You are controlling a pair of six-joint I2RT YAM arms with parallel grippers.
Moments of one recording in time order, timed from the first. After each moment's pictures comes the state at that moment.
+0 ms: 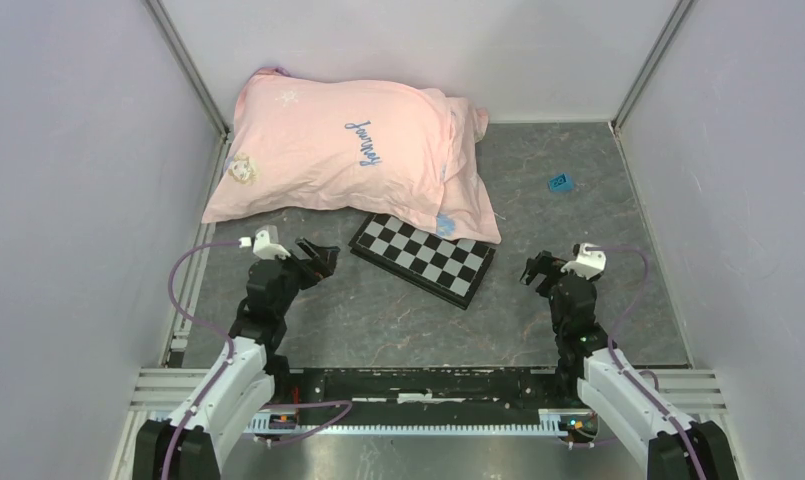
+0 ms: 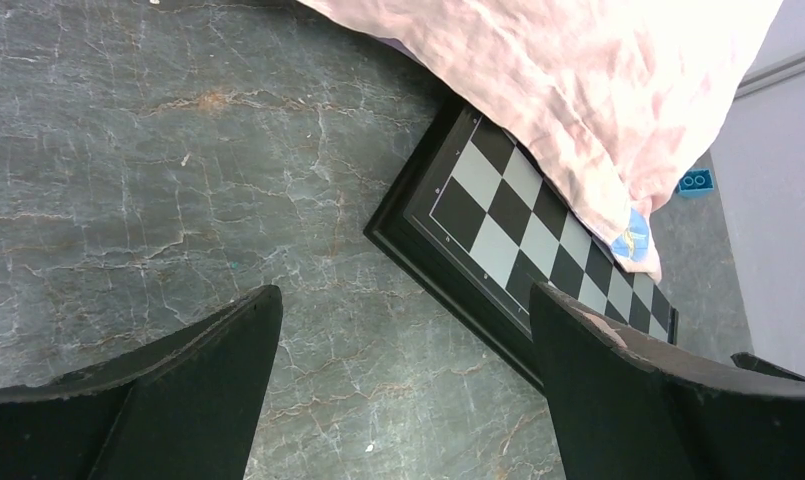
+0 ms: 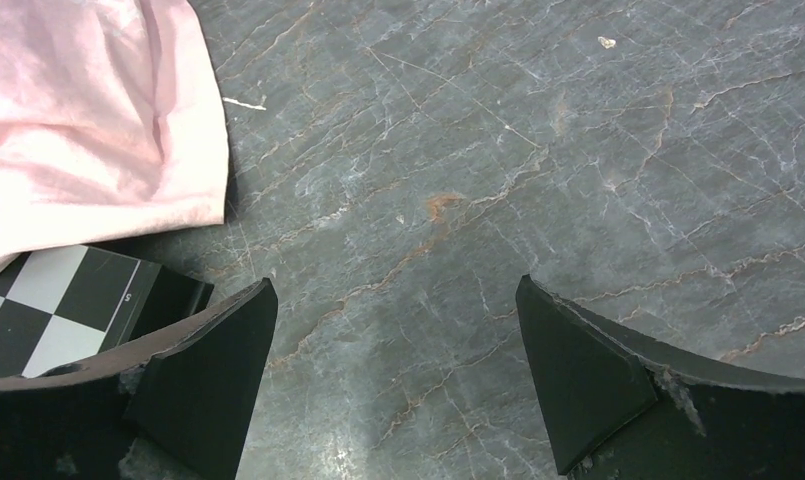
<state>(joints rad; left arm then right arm) -0.19 0.69 0.16 0.24 0.03 -0.68 0.27 0.66 0.02 0.33 0.40 0.39</state>
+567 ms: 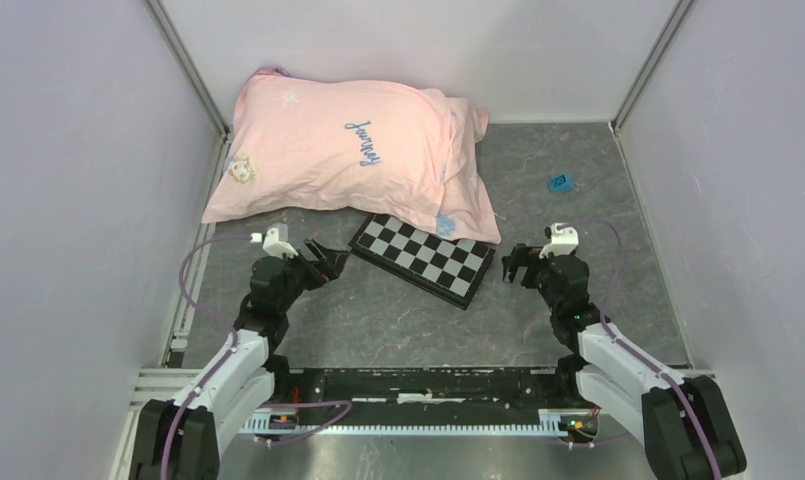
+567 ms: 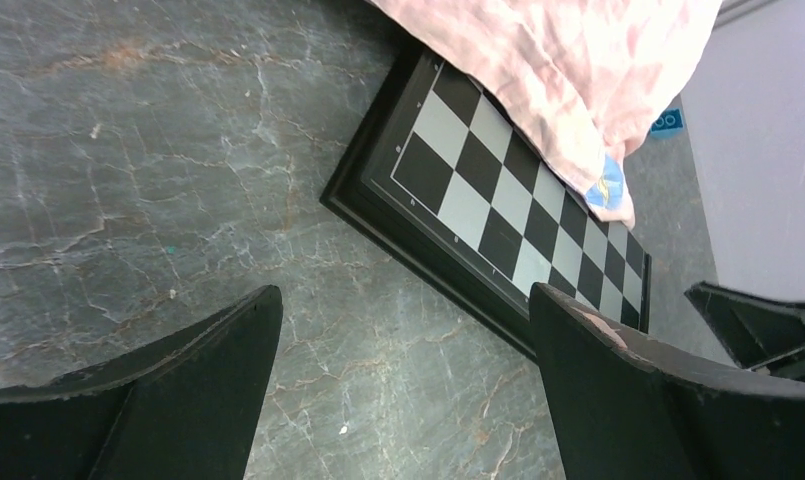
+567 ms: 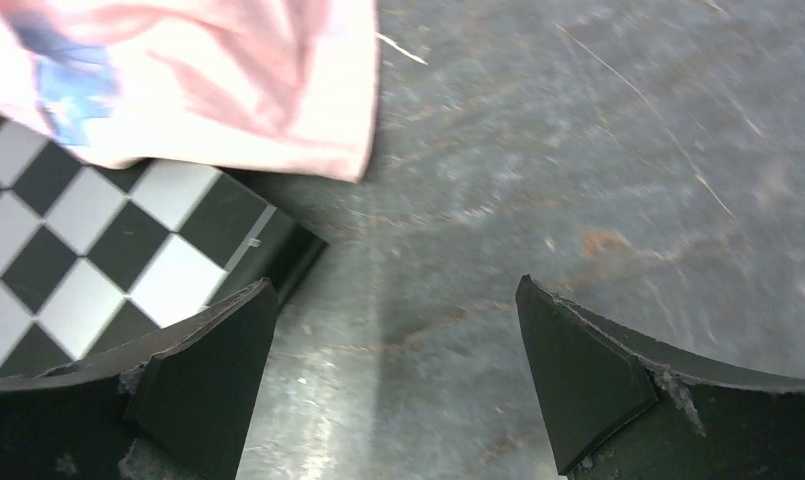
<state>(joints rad) -0.19 0.78 0.16 0.32 0.17 -0.68 0.27 0.88 0.13 0.37 0.13 0.27</state>
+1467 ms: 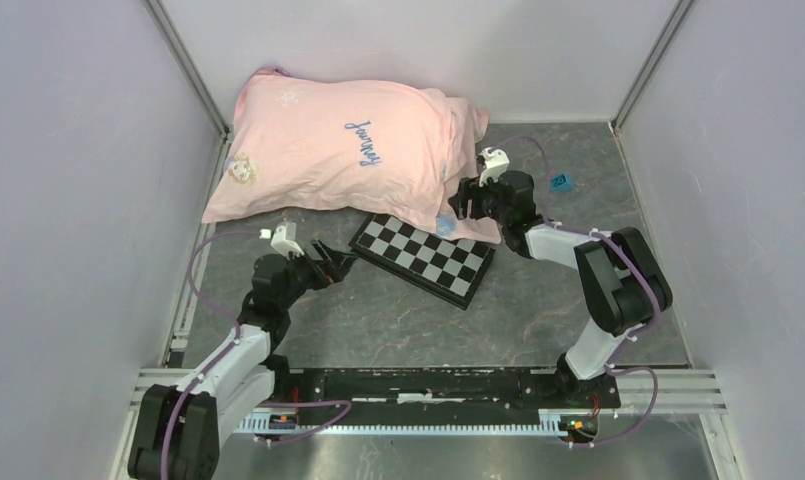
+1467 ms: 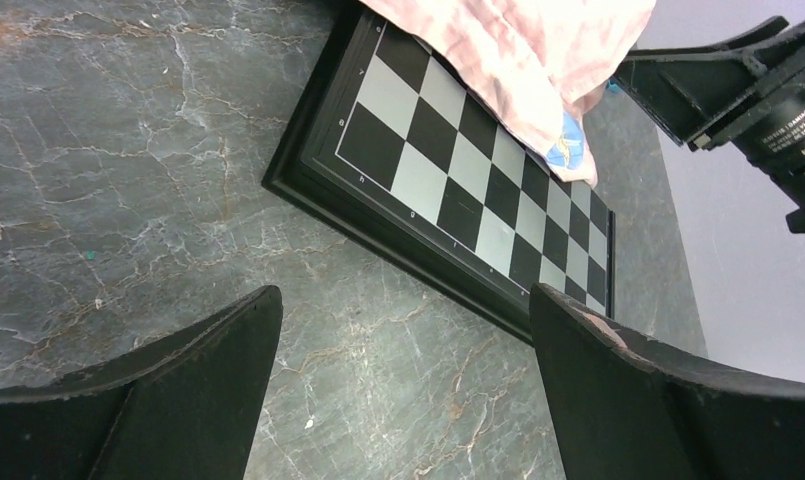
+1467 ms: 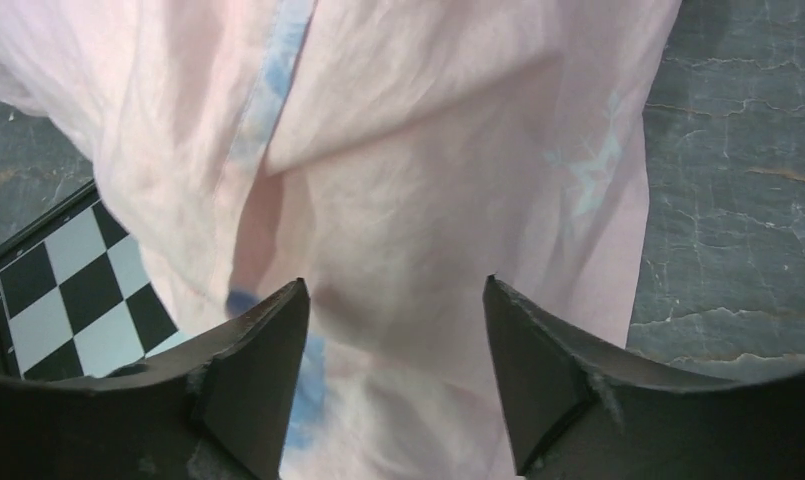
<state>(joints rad) -0.19 0.86 0.16 0.40 0.30 -0.68 0.36 1.69 0.83 0.51 -0.18 0.14</state>
